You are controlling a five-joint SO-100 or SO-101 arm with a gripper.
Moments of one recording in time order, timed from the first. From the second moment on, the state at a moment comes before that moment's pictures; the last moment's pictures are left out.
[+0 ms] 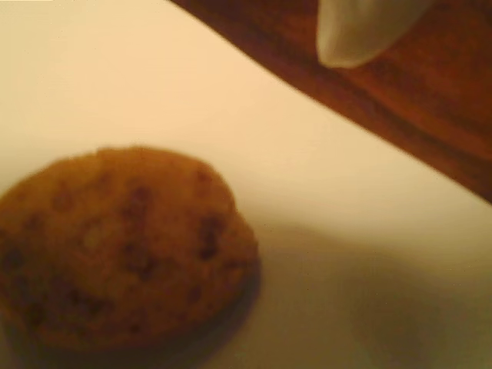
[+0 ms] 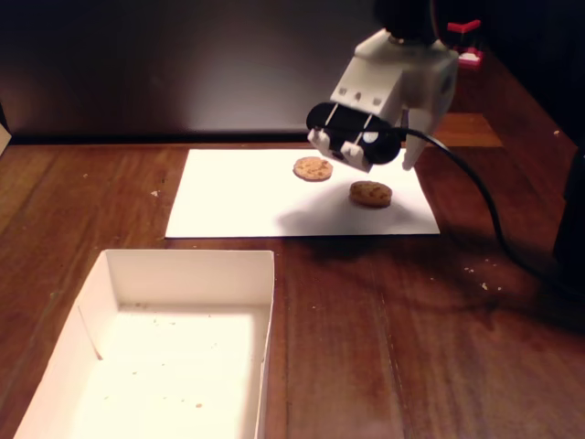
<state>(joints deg) 33.2 95.4 116.8 65.3 5.4</state>
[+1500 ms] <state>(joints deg) 32.2 84.1 118.7 57.7 5.0</state>
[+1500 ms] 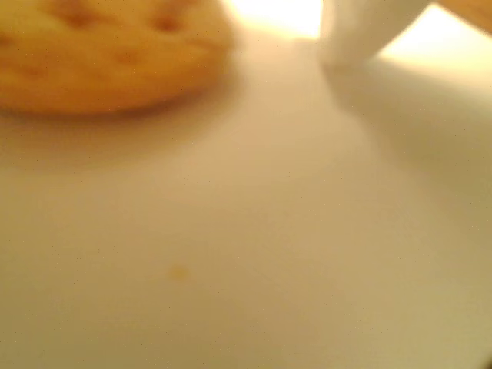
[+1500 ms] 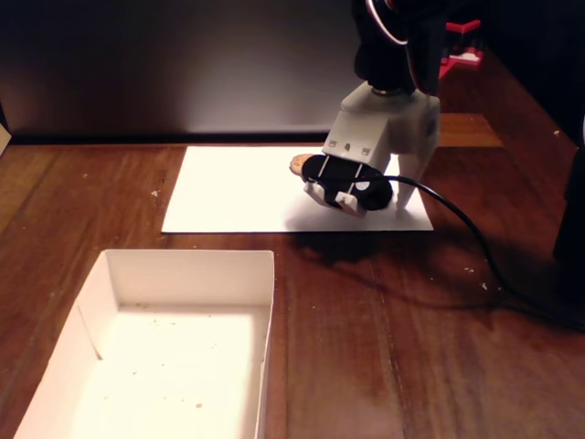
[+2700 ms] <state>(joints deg) 32.7 89.4 118.4 57.6 1.8</state>
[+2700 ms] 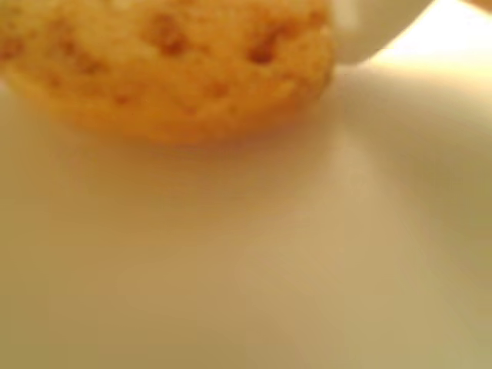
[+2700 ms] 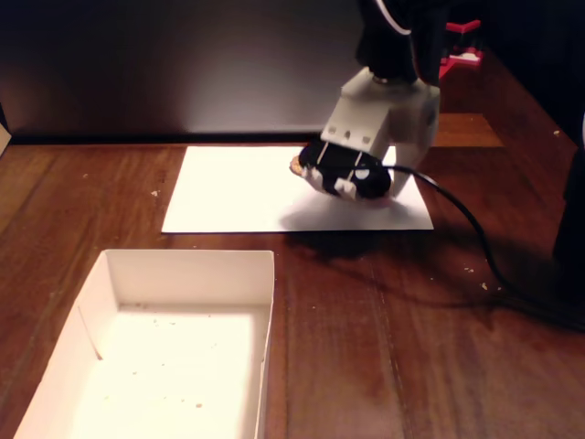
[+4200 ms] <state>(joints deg) -8.6 98.7 91.5 64.9 -10.2</state>
